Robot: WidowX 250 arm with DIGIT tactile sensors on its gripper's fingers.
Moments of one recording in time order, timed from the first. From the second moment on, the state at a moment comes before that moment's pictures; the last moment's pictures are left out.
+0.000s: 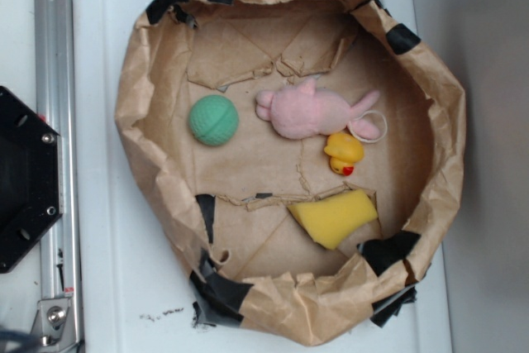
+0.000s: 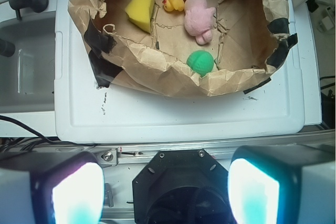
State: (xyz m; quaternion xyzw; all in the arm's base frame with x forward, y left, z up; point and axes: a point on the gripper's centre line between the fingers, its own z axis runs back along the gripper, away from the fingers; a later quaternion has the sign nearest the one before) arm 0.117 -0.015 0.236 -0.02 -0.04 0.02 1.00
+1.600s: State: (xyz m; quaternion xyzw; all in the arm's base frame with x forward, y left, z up) arm 0.221 0.035 0.053 0.01 0.00 0.02 1.00
